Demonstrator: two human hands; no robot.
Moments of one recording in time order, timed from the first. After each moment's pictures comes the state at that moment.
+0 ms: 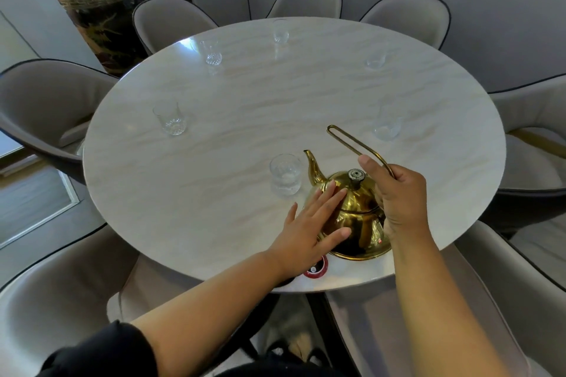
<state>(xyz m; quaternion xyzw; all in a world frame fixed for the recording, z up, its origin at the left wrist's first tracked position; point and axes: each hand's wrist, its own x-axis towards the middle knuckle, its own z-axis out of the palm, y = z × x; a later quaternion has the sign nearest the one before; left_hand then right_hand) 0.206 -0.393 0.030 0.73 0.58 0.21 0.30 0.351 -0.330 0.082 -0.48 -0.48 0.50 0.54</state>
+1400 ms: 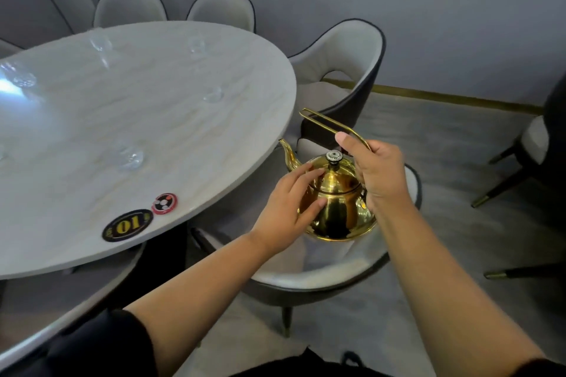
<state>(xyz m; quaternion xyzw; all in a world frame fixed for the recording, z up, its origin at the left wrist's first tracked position) 0.460 -0.544 0.037 0.83 0.38 0.29 0.28 0.614 -0.563 0.109 -0.55 -0.38 0.37 0.64</state>
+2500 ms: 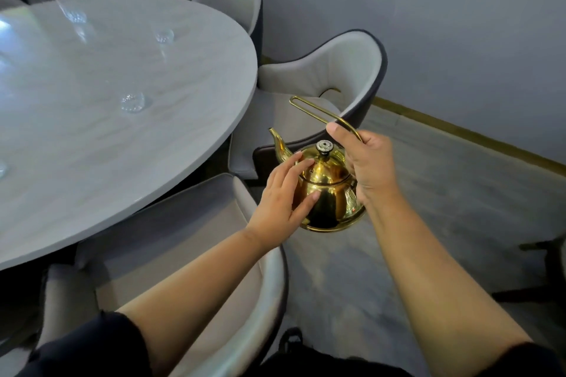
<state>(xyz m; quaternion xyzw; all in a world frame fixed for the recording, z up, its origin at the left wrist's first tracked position) 0.807 -0.324 0.015 0.73 0.52 0.34 0.29 0.951 -0.288 0.094 -0.48 -0.46 0.48 0.58</state>
